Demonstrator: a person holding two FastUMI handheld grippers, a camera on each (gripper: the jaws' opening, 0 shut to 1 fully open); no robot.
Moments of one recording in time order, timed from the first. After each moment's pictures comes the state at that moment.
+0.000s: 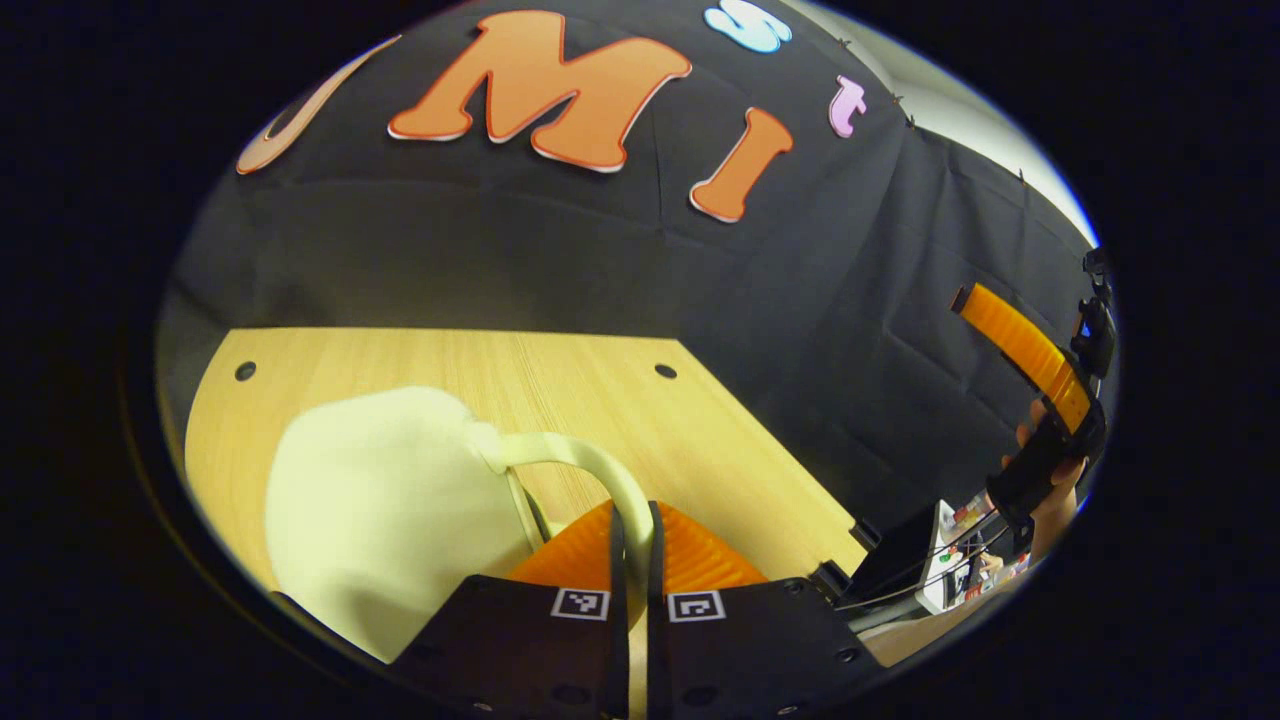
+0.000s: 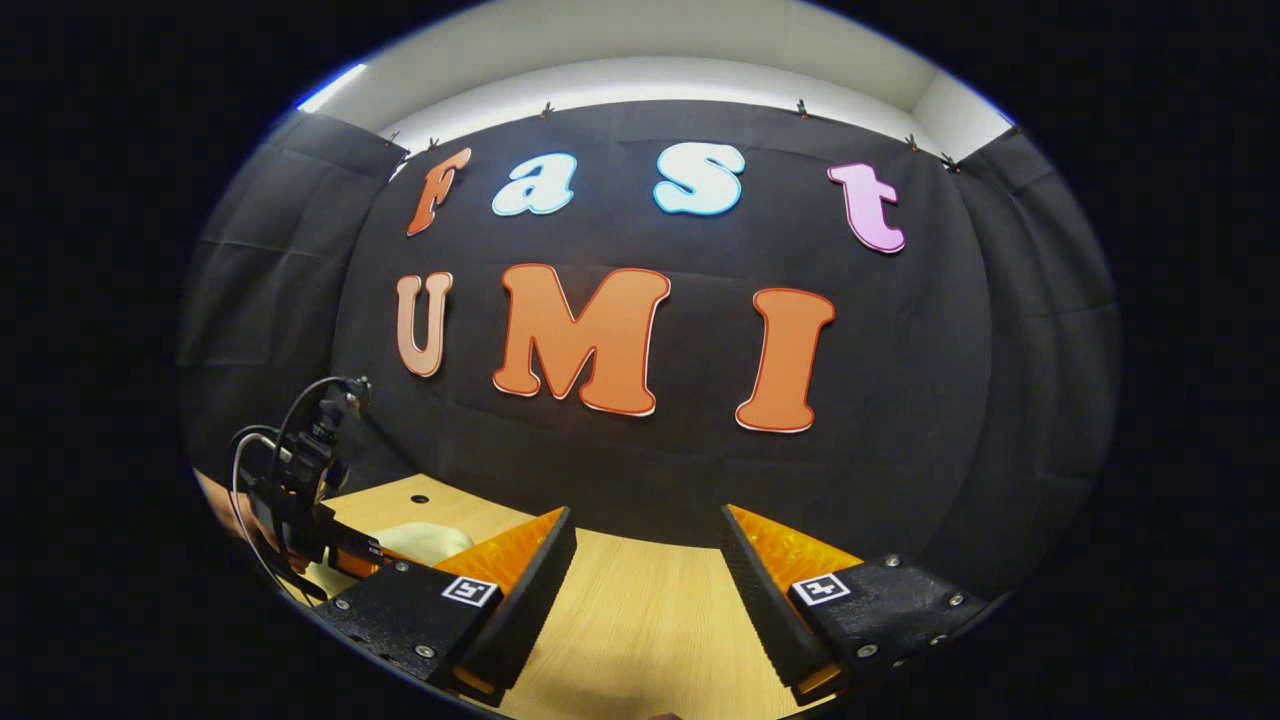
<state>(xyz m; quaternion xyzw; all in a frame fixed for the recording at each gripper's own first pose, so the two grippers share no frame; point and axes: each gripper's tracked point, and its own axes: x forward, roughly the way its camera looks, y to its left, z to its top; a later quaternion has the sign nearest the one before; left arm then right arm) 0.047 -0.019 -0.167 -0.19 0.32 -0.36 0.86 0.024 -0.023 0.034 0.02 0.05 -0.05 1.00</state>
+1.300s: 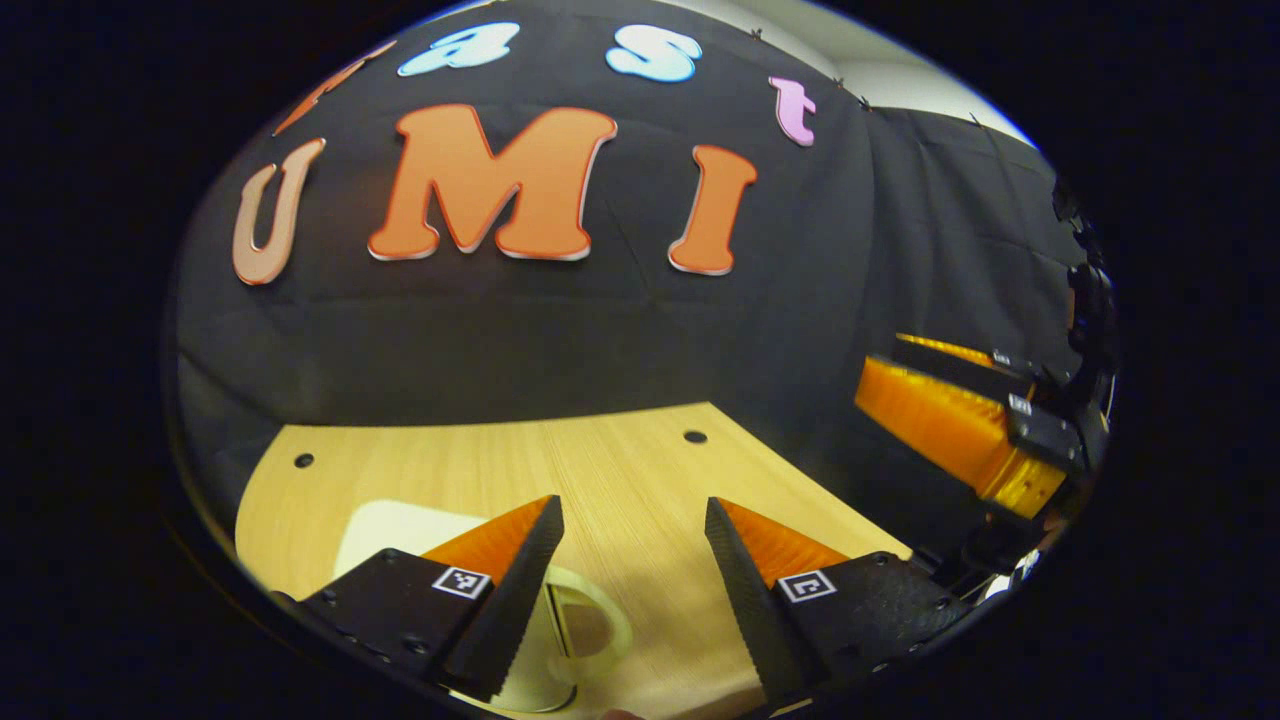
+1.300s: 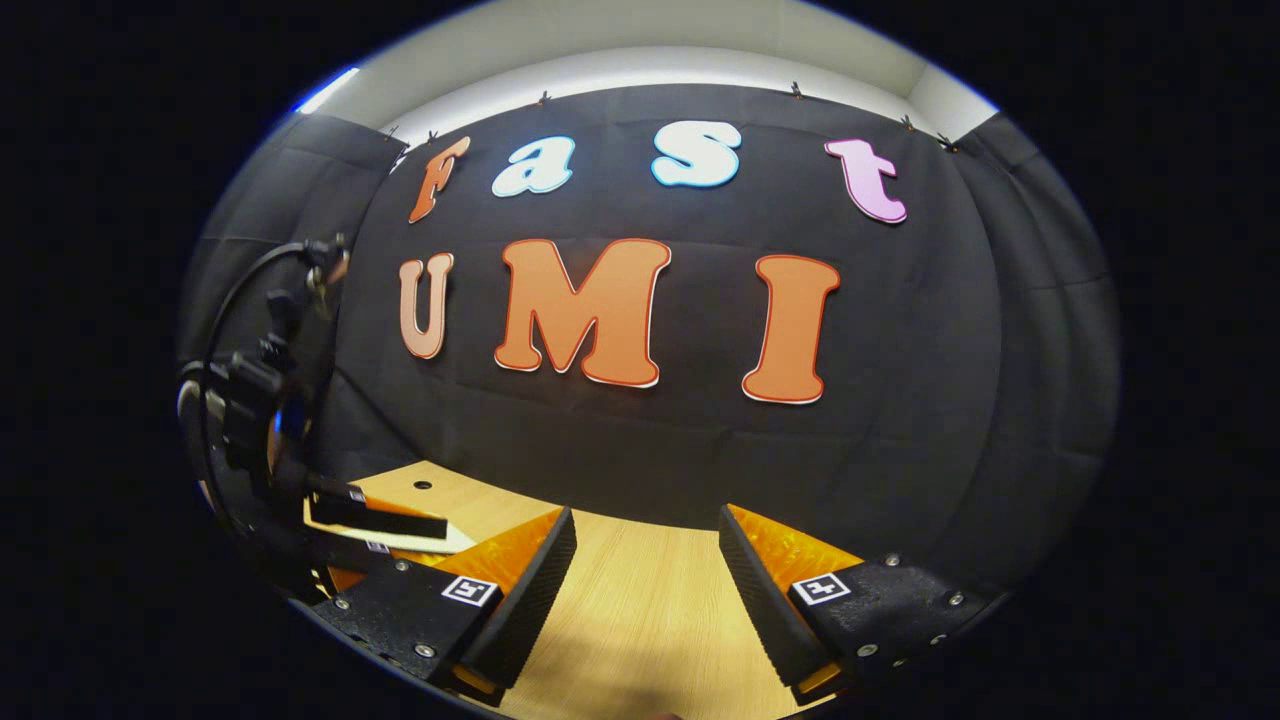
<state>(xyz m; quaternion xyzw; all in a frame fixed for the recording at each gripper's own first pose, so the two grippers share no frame) 0.067 -0.033 -0.065 -0.12 0.17 -0.24 0.95 0.036 -0.020 0.005 0.03 0.05 -0.03 1.00</state>
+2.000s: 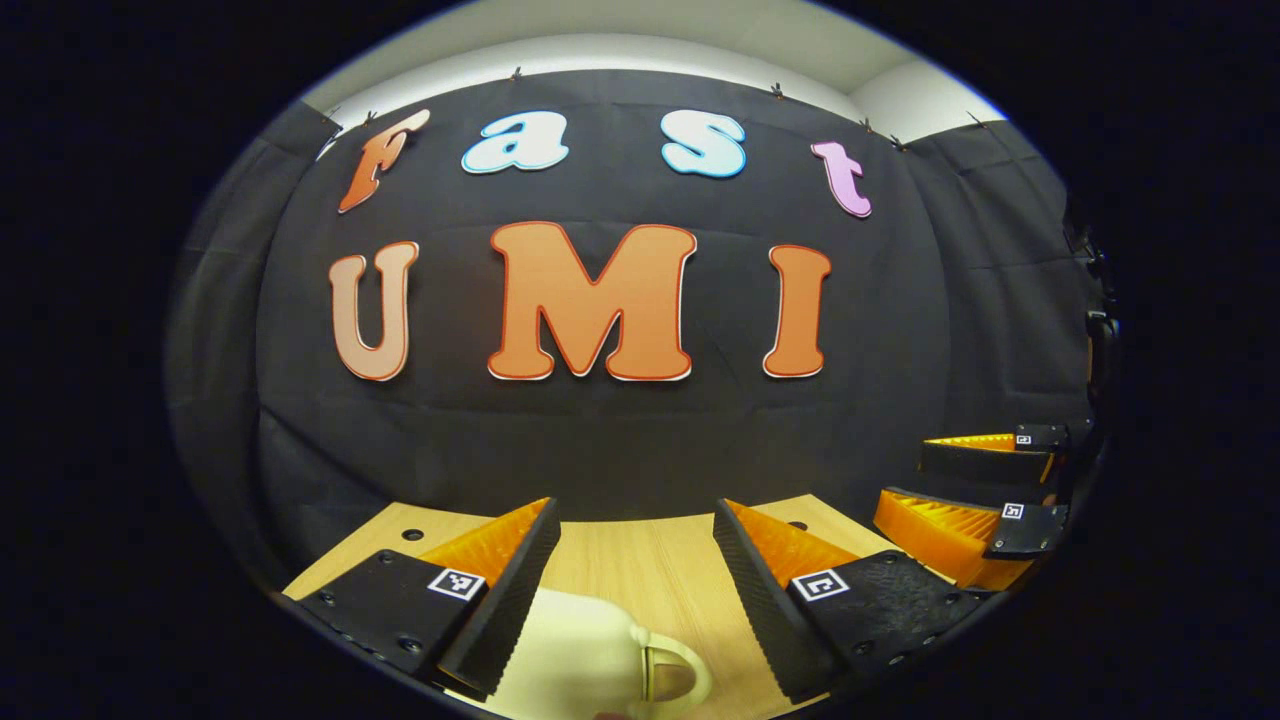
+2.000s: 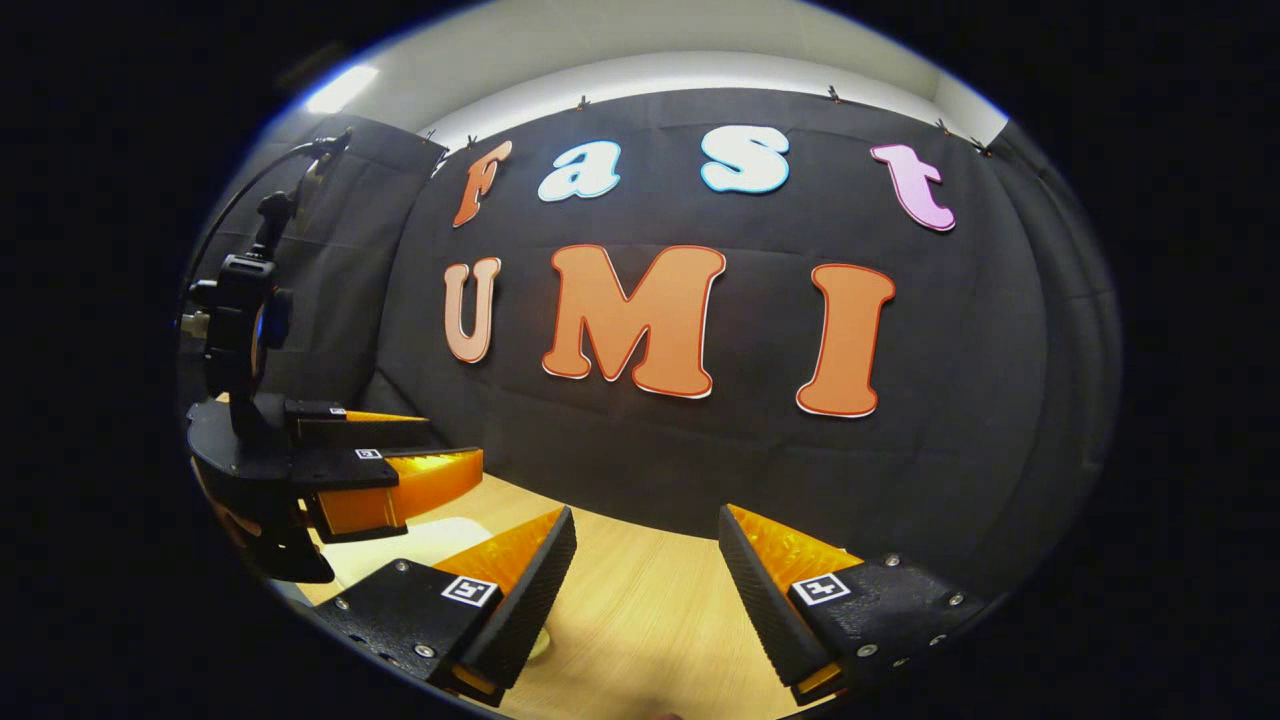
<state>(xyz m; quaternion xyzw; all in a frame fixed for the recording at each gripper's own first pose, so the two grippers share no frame) 0.064 0.033 -0.010 -0.10 0.06 -0.10 0.99 0.051 0.018 0.004 0.03 0.04 0.04 1.00</state>
